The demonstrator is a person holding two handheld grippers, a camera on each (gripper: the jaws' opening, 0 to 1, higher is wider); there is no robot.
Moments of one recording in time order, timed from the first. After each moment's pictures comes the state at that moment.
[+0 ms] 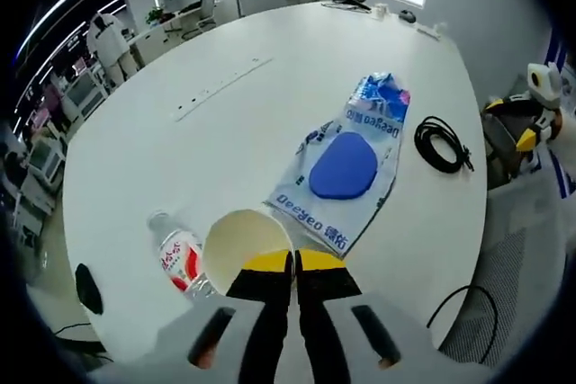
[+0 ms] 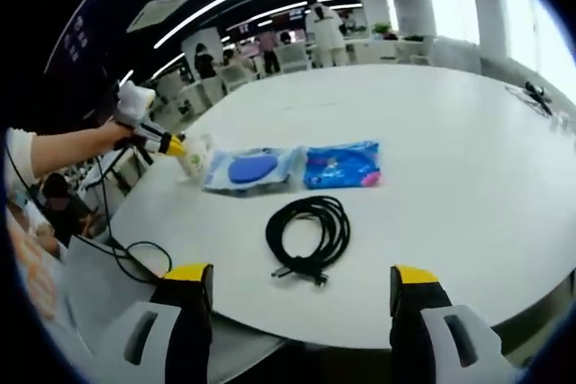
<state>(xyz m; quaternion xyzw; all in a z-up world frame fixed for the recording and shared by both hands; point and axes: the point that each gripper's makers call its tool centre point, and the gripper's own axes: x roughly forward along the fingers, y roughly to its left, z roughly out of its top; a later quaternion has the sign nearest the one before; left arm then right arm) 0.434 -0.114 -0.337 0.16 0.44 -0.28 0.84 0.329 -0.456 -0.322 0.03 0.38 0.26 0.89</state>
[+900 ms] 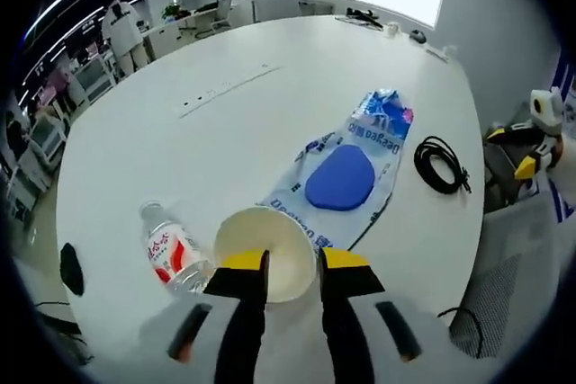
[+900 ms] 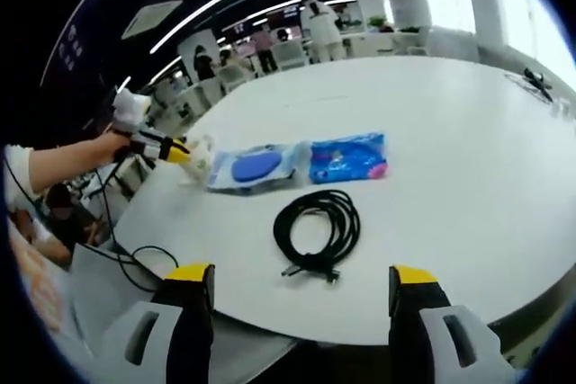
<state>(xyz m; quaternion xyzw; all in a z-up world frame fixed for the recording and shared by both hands) 0.436 -0.117 -0.339 0.10 0.42 -0.26 0.86 0.326 -0.448 -0.330 0.05 0.39 0.26 0.88</state>
